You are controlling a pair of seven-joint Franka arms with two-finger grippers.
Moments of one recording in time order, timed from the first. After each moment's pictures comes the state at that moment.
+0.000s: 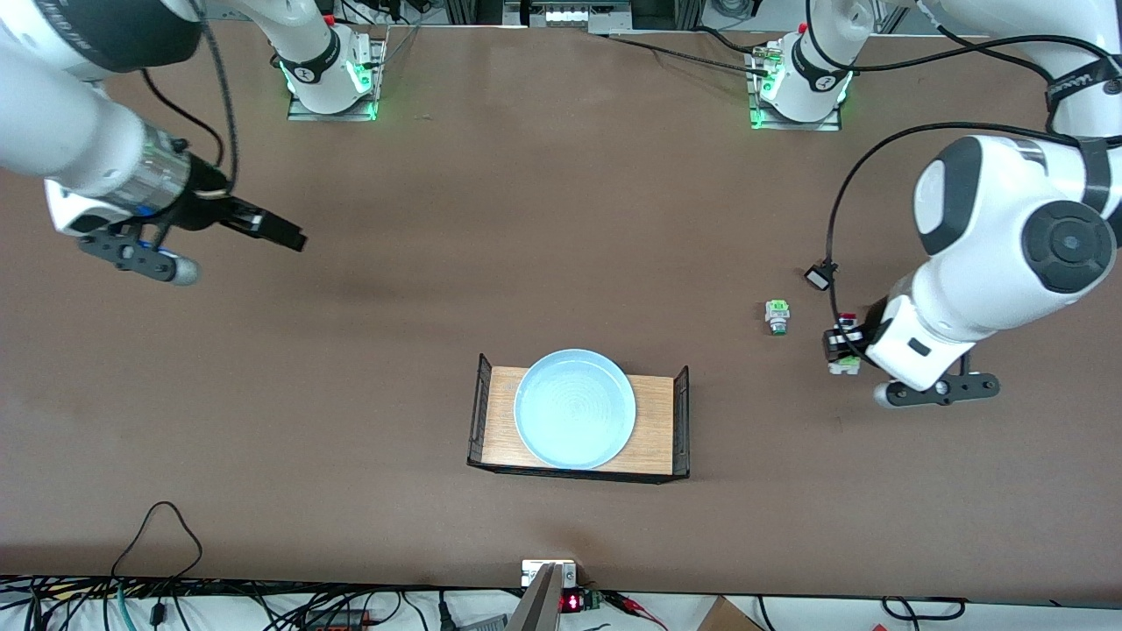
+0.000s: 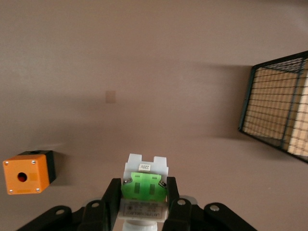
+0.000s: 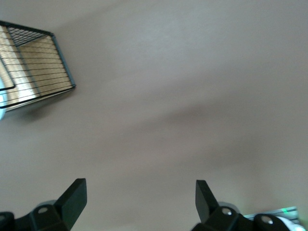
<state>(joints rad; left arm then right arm) -0.37 0.43 0.28 -1.40 -0.14 1.78 -0.20 0.44 0.15 -0.21 -1.55 0.21 1.62 0.59</state>
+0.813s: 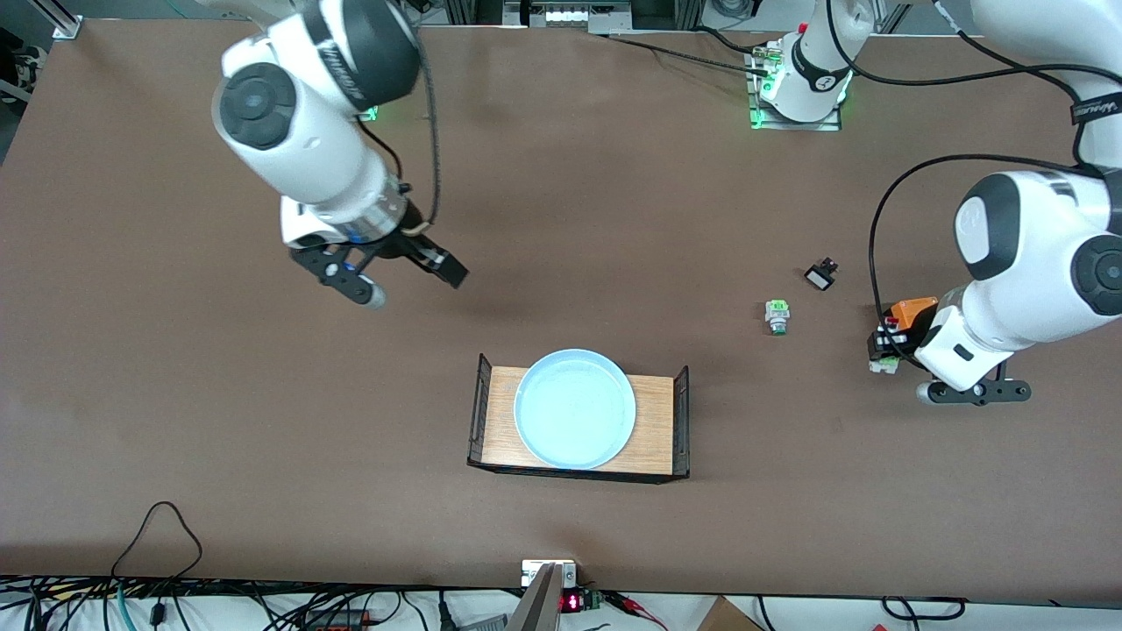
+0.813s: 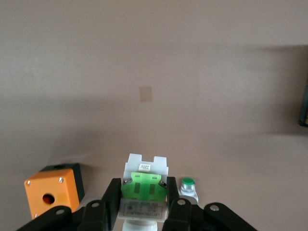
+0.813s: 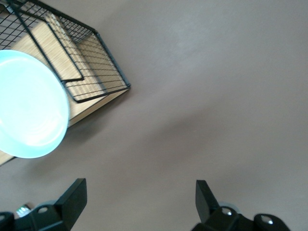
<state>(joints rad) -0.27 0.40 0.28 -1.66 -0.14 2.03 -0.01 0.71 0.34 -0.21 -1.48 0.22 1.90 1.08</state>
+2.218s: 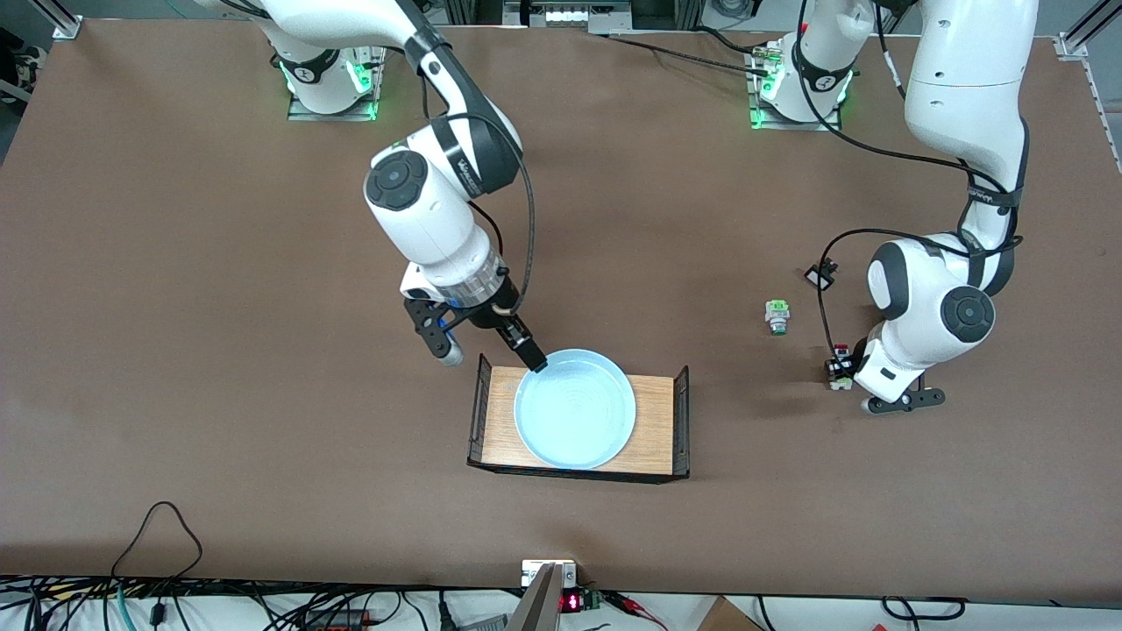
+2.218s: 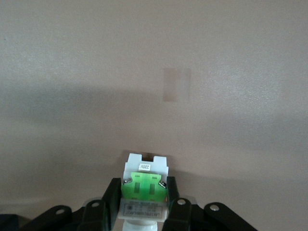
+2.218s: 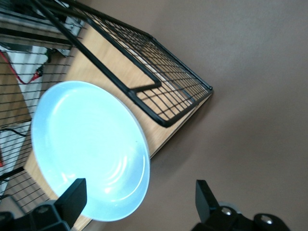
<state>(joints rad) -0.26 0.63 0.27 -1.86 -0.26 2.45 0.00 0.75 0.62 -0.18 -1.43 0.30 2.43 1.37</state>
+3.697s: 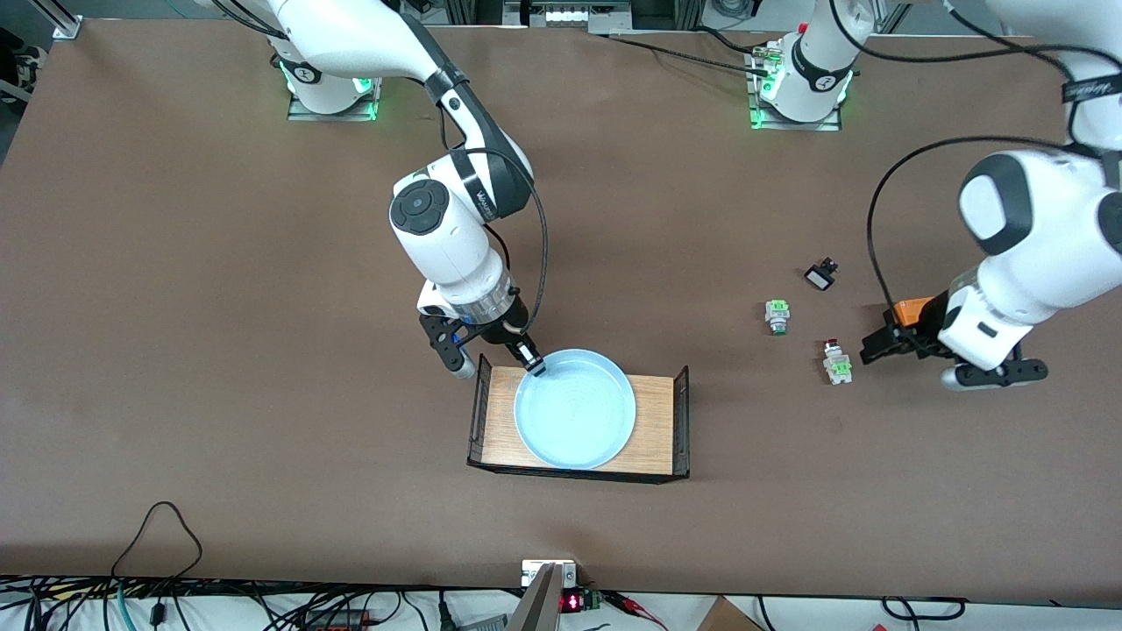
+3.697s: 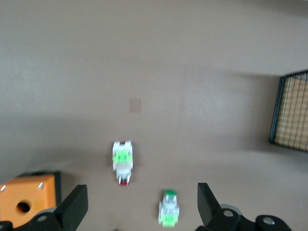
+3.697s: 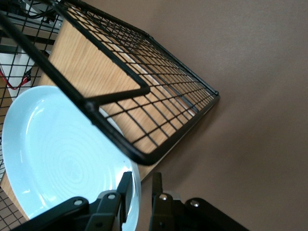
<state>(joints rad) -0.26 0.27 0.29 -1.78 -0.22 2.09 0.00 0.76 0.69 -0.18 -1.42 0.30 2.51 1.38</state>
